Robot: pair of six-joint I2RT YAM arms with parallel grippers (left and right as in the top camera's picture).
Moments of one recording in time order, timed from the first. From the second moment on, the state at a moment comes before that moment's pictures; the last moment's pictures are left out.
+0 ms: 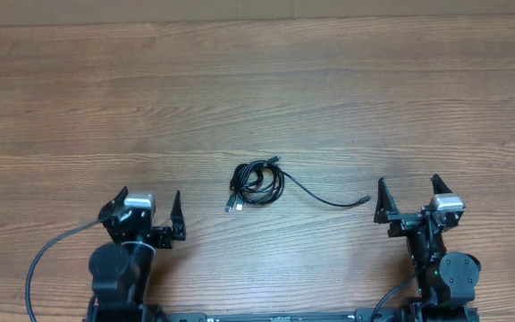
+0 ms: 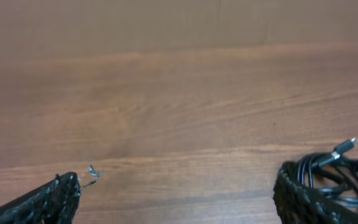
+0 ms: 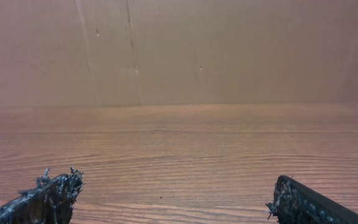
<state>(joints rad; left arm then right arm) 0.00 0.22 0.20 -0.27 0.07 0.03 0.00 0.01 0.02 -0.03 -0.08 0.05</state>
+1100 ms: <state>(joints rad) 0.00 1.26 0.72 -0.49 0.11 0.04 0.00 0.01 0.02 -0.03 -0.08 0.05</state>
